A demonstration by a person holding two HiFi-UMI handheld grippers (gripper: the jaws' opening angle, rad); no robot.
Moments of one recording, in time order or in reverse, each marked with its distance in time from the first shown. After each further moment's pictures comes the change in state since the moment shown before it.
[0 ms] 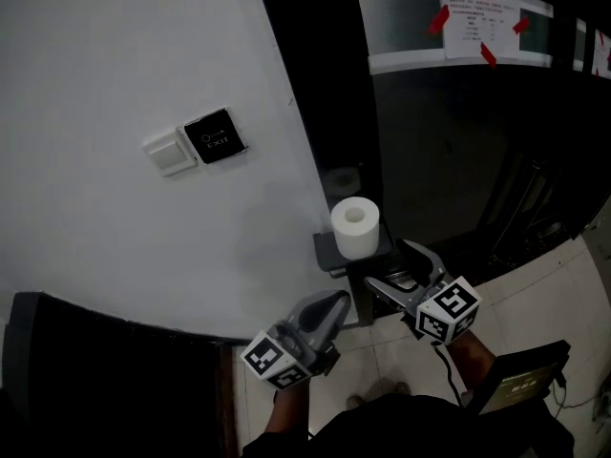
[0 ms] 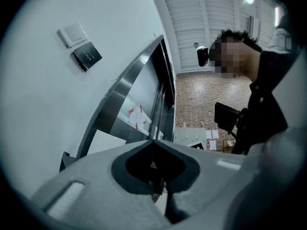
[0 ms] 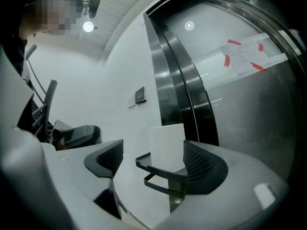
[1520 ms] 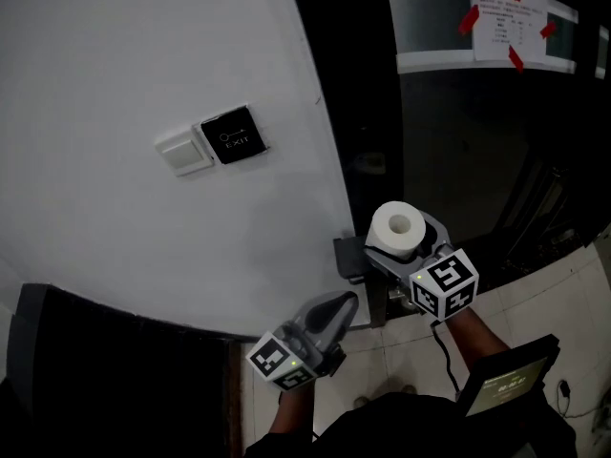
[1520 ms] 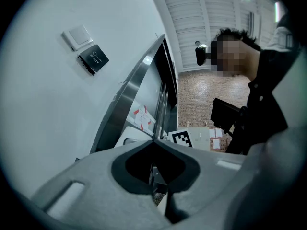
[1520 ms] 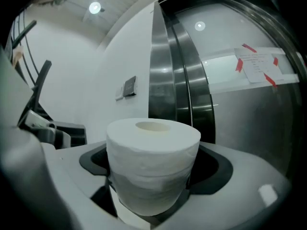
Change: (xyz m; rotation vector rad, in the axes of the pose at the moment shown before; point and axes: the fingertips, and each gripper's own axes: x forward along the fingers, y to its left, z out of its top) left arm -0.010 0.033 0.009 0.010 0.007 0.040; right arm 0.076 -0.033 0.022 -0.124 0.071 -0.084
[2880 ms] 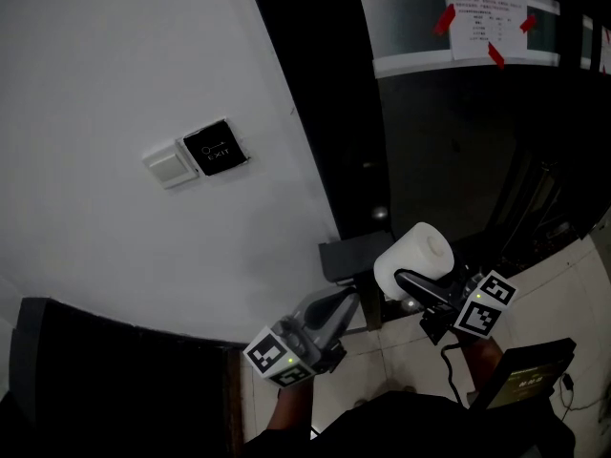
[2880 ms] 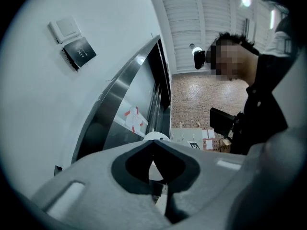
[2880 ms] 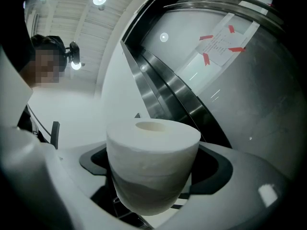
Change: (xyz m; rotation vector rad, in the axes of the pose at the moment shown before) left arm 0.033 -0.025 0.010 0.018 -0.011 -0.090; right arm -0.102 -0.004 0.029 0.429 -0.275 0.204
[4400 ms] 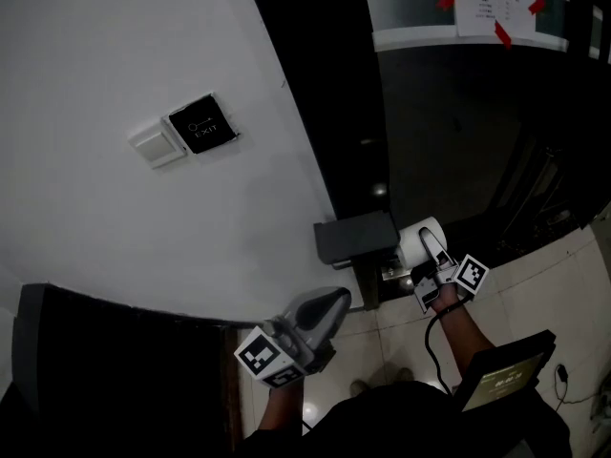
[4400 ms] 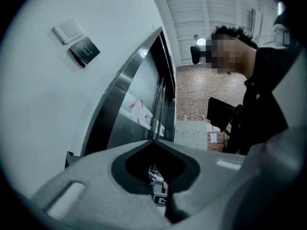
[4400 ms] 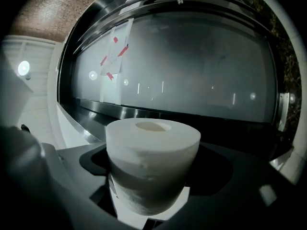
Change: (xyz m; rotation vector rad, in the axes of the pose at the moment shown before) left arm -0.023 -0.002 -0.030 0.012 0.089 0.061; right arm -0.042 -0.190 -0.133 0.848 -0.260 -0.215
